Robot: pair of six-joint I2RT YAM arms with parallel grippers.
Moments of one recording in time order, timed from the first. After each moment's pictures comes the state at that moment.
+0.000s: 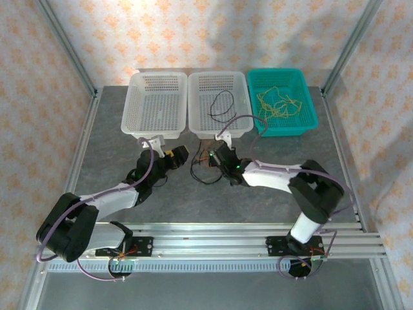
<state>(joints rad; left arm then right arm) -0.43 1.27 0.43 0.52 0.03 -0.75 0.83 1.62 0.91 0.04 0.46 0.47</state>
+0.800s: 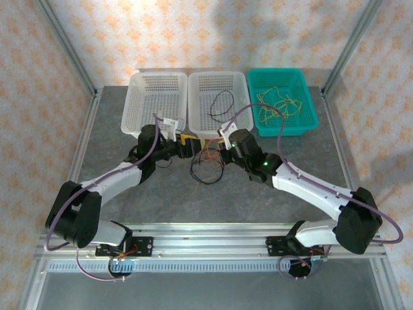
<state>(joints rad) -0.36 1.39 0.72 0.39 0.63 -0.52 0.78 1.30 0.95 -0.21 0.22 0.08</state>
